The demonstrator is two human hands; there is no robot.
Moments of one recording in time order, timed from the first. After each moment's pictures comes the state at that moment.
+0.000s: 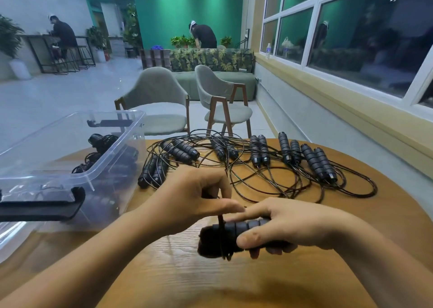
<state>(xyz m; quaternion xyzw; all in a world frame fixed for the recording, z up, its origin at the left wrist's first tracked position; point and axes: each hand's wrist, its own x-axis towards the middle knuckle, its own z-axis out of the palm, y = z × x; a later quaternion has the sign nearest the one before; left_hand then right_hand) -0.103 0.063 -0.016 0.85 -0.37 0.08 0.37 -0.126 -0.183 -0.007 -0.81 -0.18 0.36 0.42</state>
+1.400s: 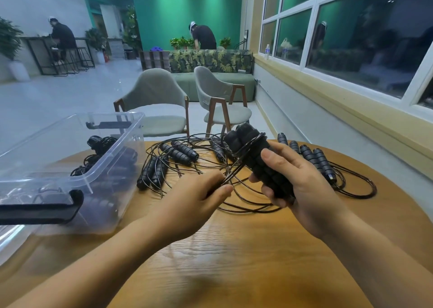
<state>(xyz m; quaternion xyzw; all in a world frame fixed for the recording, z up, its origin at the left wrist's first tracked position) -0.094 0.053 -0.037 0.90 -0.30 0.10 0.32 -0.119 -0.182 -0.009 -0.67 -0.09 0.01 0.73</state>
